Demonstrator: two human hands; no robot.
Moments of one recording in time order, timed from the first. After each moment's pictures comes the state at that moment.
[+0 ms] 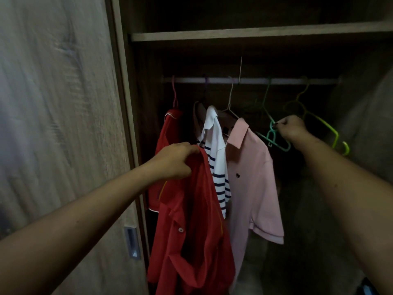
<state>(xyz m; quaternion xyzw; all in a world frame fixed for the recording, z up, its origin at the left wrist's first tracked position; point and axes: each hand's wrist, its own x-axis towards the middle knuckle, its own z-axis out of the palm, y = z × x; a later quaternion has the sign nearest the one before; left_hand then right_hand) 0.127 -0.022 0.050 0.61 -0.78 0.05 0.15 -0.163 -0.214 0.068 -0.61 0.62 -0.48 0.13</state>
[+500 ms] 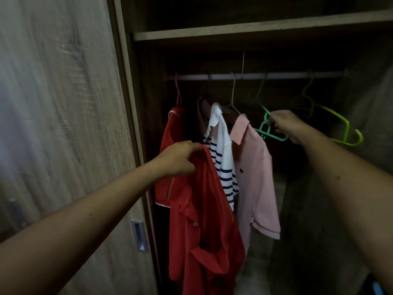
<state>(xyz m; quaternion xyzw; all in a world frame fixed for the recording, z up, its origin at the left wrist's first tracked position) 0.122 -0.021 0.047 0.62 -0.77 0.03 0.15 -0.147 -0.210 0.073 -0.64 0.53 -0.47 0.30</state>
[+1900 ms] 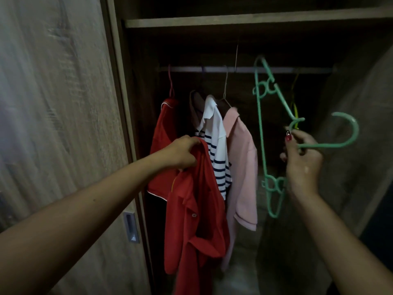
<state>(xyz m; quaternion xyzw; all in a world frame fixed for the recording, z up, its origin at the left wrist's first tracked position) 0.098 -0.020 0.043 0.63 -0.74 -0.11 0.21 -0.154 -0.063 -0.010 -0.50 0.38 -0.75 0.23</state>
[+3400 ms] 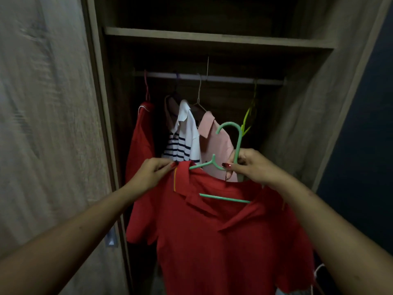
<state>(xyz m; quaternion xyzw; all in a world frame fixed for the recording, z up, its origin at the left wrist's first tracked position) 0.134 -0.019 -0.035 0.45 -0.79 -0.11 0.40 -0.160 -0.018 0.011 -0.83 0.40 -0.31 0.24</state>
